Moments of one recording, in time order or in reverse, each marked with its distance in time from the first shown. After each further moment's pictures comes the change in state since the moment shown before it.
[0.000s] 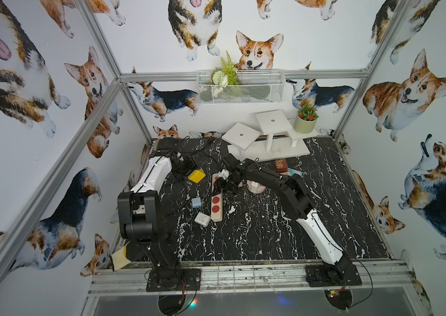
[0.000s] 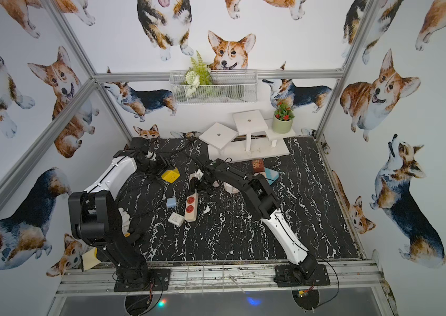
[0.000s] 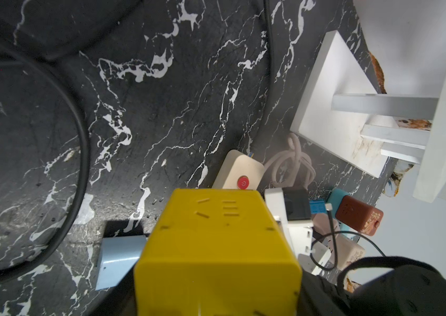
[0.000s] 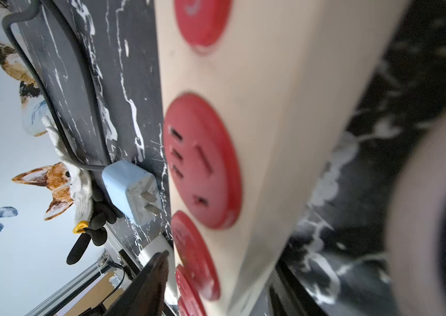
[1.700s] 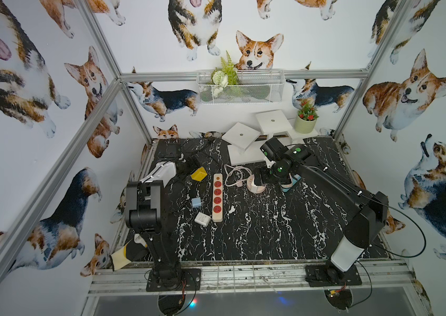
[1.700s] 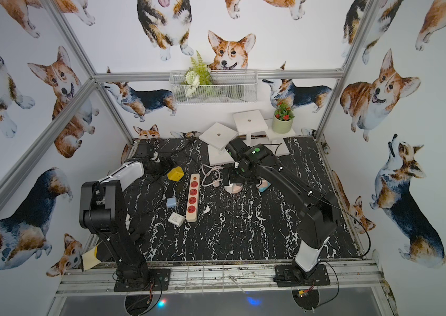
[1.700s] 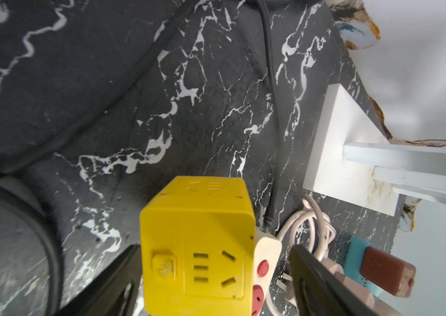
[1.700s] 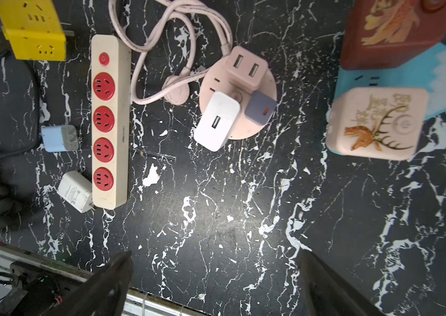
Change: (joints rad) left arm 0.001 0.109 -0.110 0.379 -0.073 0.004; right arm -0.107 -0.770 -0.407 -0.379 0.566 -0.160
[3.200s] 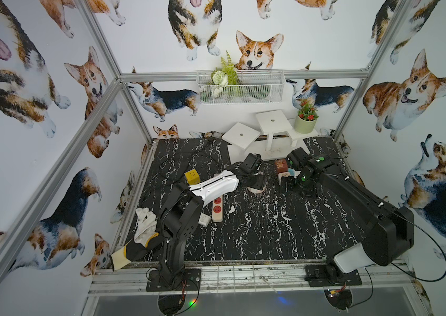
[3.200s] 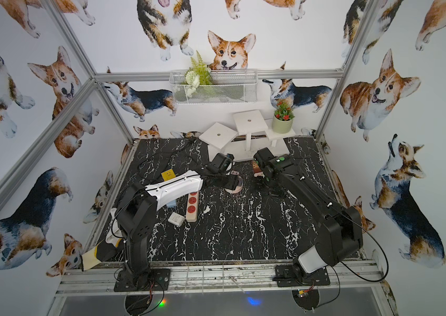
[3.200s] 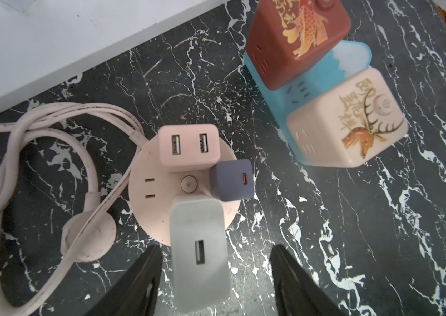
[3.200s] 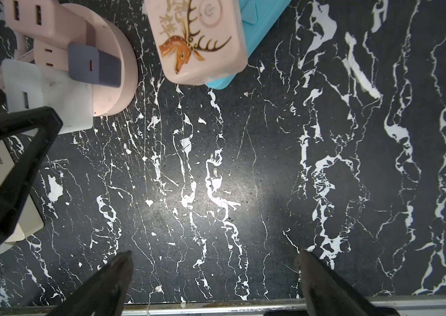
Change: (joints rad) left arm -0.771 0.091 0.182 -0.006 -0.309 0.302; right arm -0.203 -0.209 -0.354 -0.016 0.022 0.083
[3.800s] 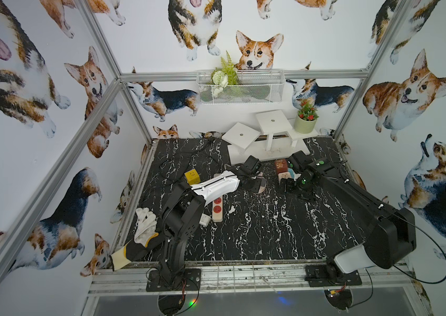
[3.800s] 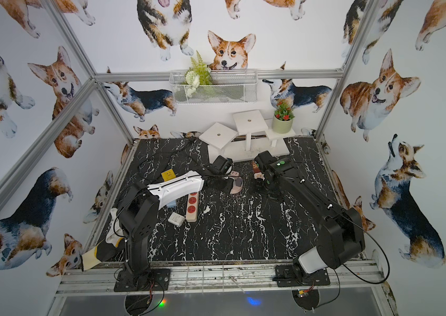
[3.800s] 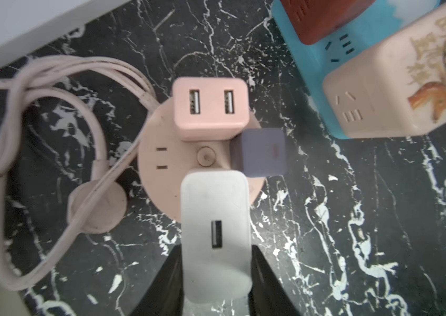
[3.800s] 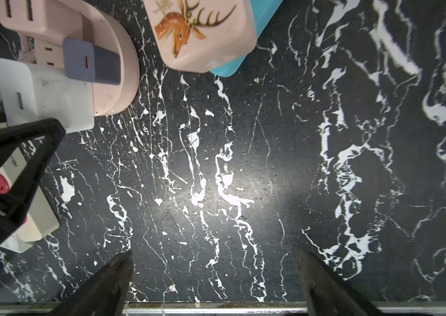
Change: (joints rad) left arm 0.000 -0.004 -0.017 -0.084 -0.023 0.000; right arm -0.001 -0.035 -0.100 0.092 -0.080 0.085
